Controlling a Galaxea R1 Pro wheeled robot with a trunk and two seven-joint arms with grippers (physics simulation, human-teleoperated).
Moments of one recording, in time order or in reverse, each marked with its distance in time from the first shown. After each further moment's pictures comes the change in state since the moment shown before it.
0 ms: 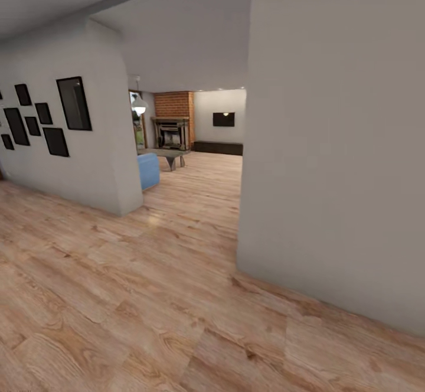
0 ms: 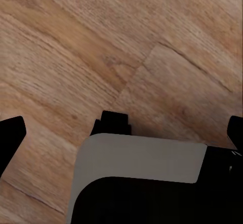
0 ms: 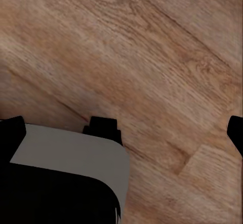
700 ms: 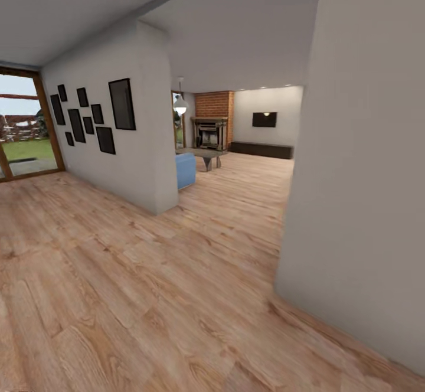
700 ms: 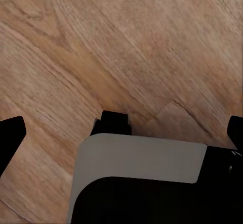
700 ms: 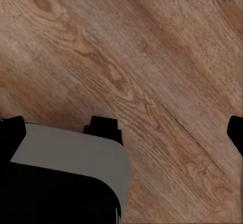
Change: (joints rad) left arm 0.000 0.000 0.000 0.000 0.000 0.000 0.000; right arm 0.000 0.000 0.001 0.000 0.002 0.000 0.003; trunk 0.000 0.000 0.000
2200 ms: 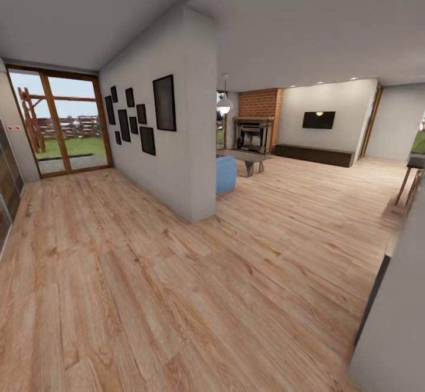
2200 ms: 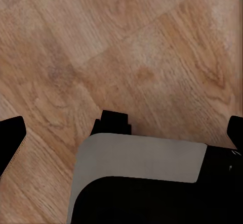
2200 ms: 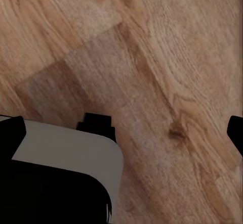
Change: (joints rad) left arm 0.000 0.000 0.000 0.000 -0.001 0.001 0.000; right arm 0.000 -0.006 0.013 0.000 0.009 0.009 -0.008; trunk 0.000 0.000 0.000
